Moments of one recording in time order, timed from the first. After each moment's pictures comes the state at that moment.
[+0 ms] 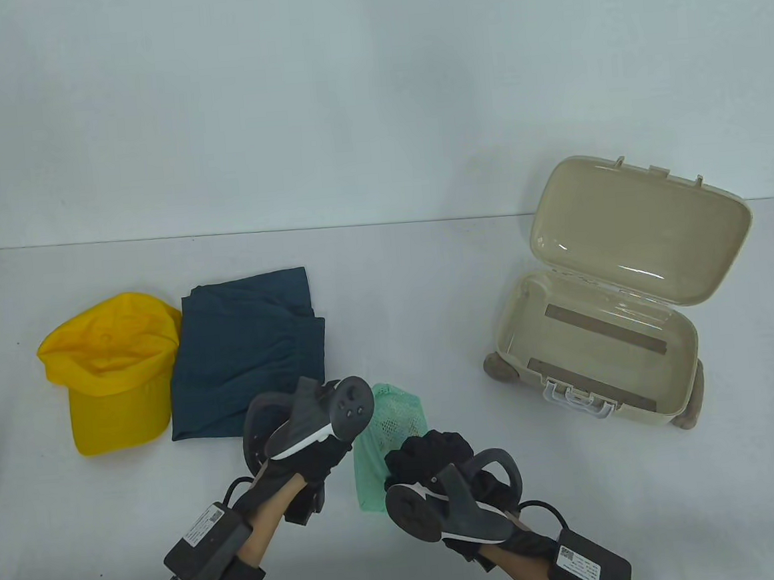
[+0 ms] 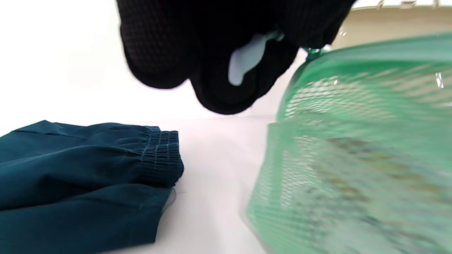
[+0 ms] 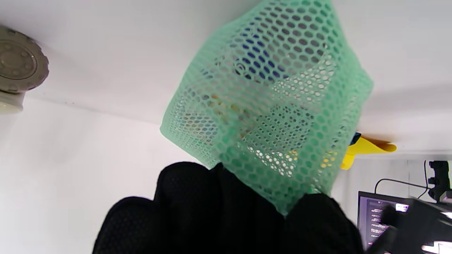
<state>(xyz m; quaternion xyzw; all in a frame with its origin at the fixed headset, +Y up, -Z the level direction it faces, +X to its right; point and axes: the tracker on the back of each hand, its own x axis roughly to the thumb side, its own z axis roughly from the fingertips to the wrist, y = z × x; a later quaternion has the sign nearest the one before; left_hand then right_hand) -0.108 -0.659 -0.347 -0.05 -0.14 0.00 0.99 0.040 -0.675 -0.251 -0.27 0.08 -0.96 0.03</state>
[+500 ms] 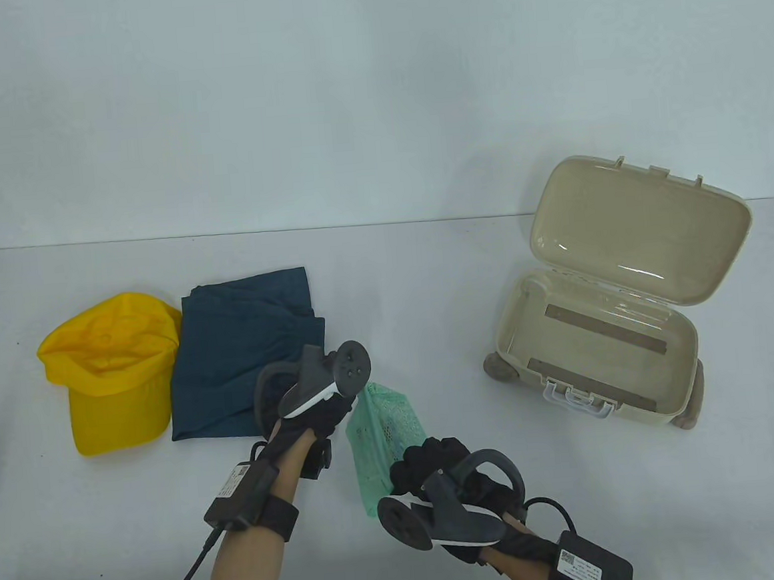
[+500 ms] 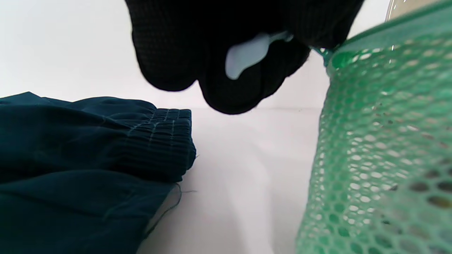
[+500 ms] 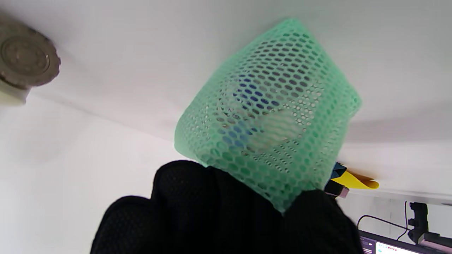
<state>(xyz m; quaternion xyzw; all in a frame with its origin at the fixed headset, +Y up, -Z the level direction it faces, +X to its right) -0.113 -0.695 -0.402 -0.05 -0.11 0.02 0.99 0.036 -0.676 -0.249 -0.30 0.04 -0.95 0.09</state>
